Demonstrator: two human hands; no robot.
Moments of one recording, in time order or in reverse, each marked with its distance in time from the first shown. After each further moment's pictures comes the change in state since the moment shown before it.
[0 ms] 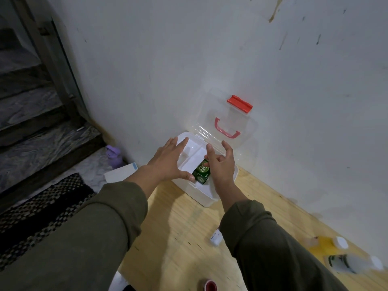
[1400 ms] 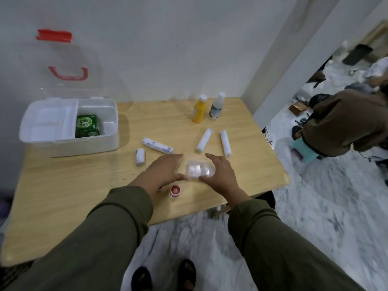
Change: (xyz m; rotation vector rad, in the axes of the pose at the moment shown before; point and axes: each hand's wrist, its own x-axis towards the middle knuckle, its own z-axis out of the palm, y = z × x) left_hand -0.127 0.137 0.155 0.221 -0.604 0.606; right_hand -0.277 0.118 -0.186 -0.672 0.324 0.372
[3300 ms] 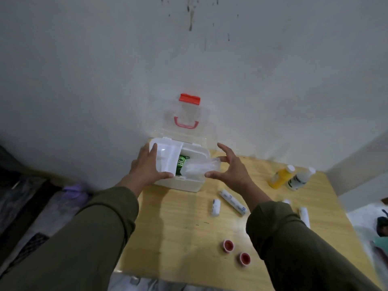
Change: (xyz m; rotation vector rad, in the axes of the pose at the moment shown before) left_hand -0.088 -0.208 -0.142 -0.158 0.562 -0.482; right_hand 0.091 -0.233 0.018 0.278 -0.200 -0.411
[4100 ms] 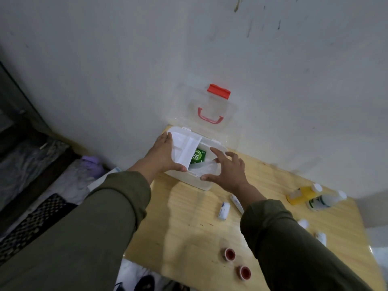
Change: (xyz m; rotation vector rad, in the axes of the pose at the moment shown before) left_hand 0.005 0.007 -0.002 -0.072 -0.070 -0.085; right_hand 0.040 0.004 0.042 -0.498 -0.177 -0.167
